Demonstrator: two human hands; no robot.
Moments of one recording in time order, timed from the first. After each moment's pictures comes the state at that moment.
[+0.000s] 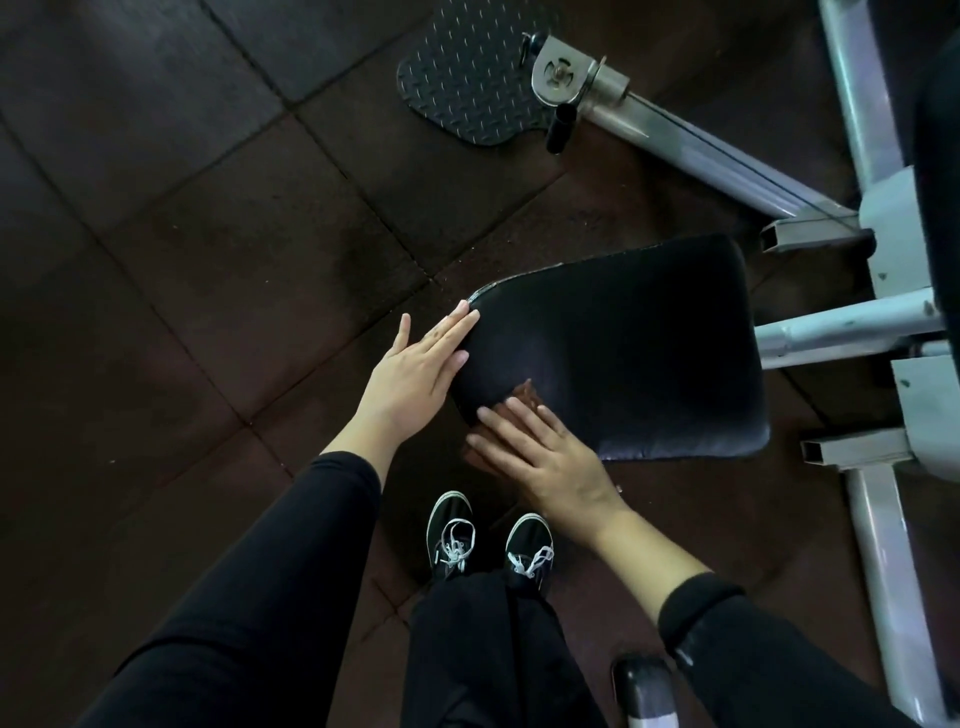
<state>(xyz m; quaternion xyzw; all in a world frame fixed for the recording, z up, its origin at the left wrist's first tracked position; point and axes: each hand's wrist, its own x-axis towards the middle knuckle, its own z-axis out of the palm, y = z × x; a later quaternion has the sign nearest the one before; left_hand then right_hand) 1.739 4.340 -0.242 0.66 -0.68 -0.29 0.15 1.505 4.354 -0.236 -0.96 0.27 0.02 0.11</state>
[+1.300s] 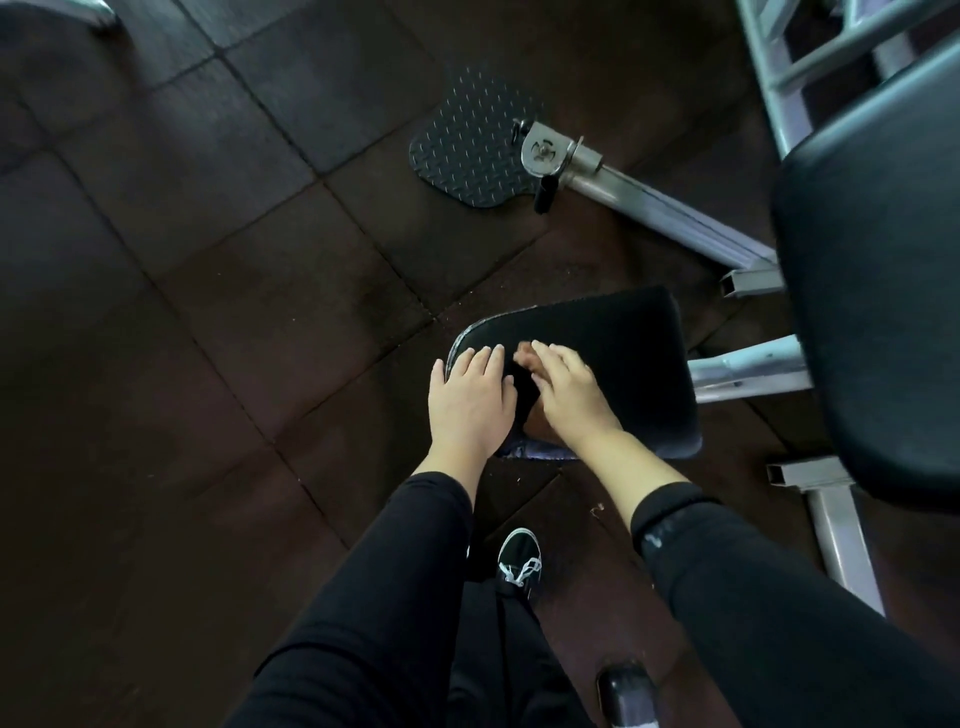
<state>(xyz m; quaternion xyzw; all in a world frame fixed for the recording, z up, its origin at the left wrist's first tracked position) 1.651 4.338 -0.124 0.78 -0.59 -0.21 0.03 1.525 4.284 -0.130 -0.76 0.57 -0.03 0.33</state>
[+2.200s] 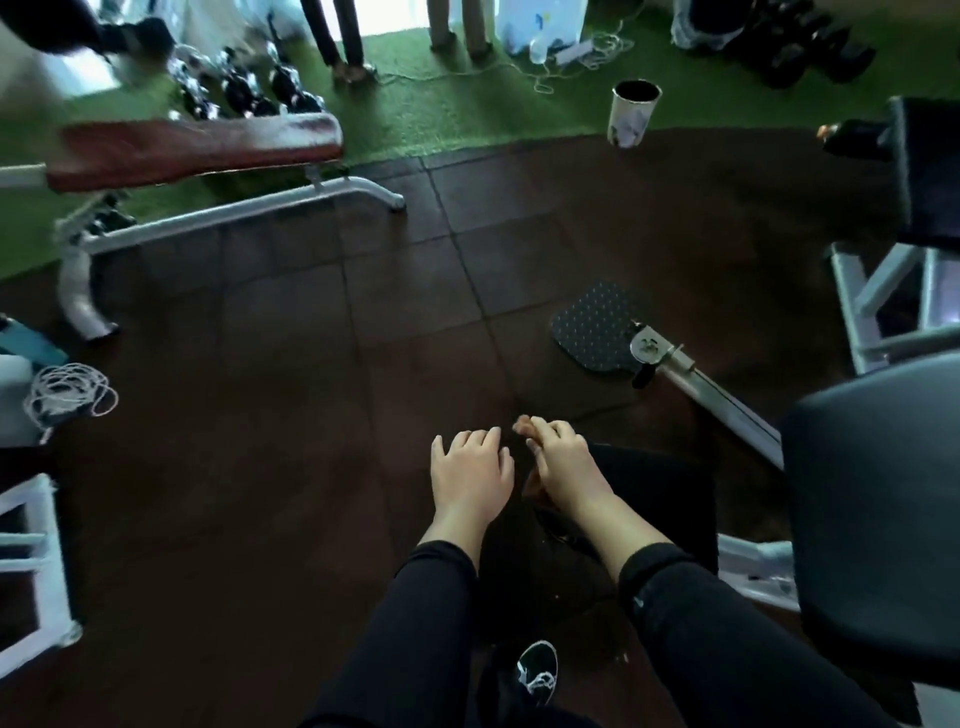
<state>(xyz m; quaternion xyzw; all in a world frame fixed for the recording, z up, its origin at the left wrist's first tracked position) 1.694 4.455 0.121 0.89 -0.42 -0.14 0.06 1.603 4.357 0.112 -0.86 0.39 0.02 0.32</state>
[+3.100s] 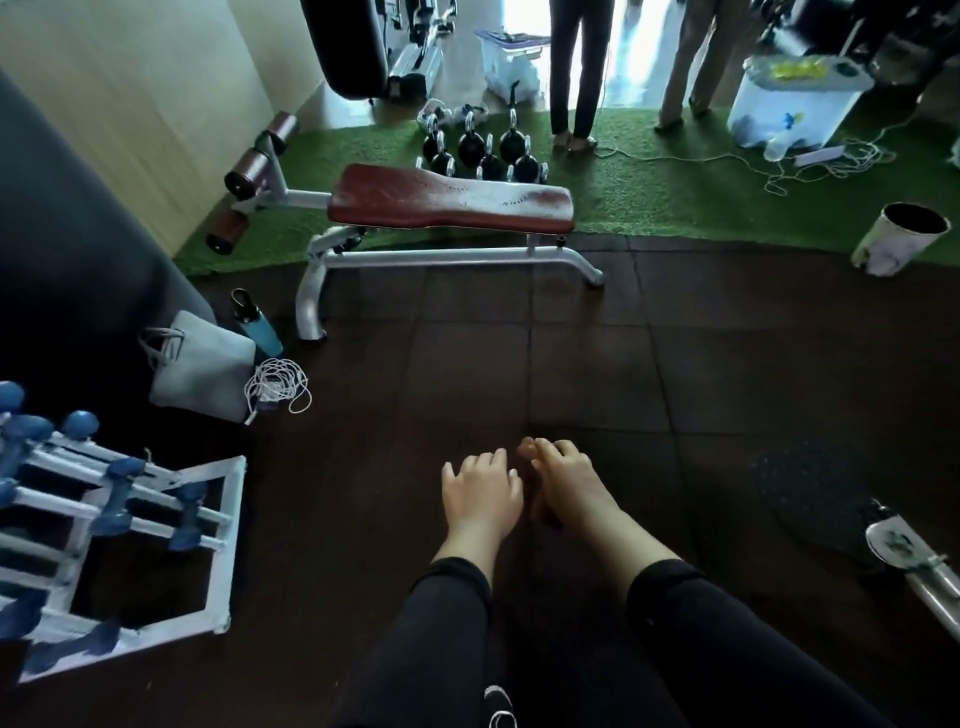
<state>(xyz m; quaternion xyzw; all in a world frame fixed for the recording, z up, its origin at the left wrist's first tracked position) 2.076 4.598 0.159 0.96 -0.23 -0.16 0.07 2.032 4.479 0.149 -0.92 0.22 0.08 0.32</state>
